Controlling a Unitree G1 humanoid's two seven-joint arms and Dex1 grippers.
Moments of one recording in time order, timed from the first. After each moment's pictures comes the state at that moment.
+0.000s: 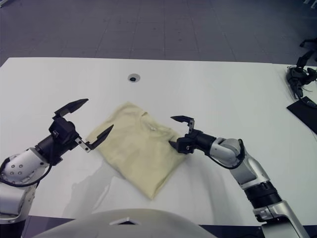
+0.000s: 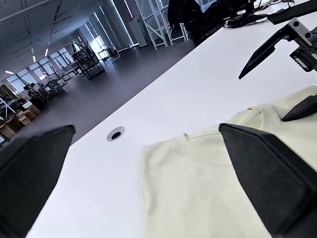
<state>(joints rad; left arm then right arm) 0.28 0.60 0.11 -0.60 -0.24 0.07 -0.58 -0.06 -0.72 0.27 -0.02 -0.41 -0.47 0.55</state>
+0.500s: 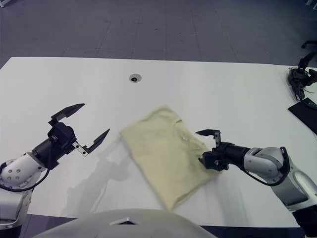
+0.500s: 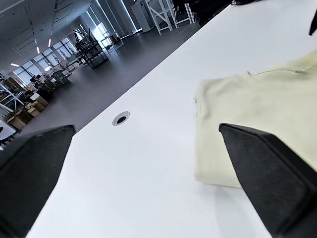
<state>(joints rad) 0.34 0.61 0.13 -0.61 -0.17 0.05 -0.58 0.29 -1.08 0.09 -0.37 -0.21 -0.31 0.79</state>
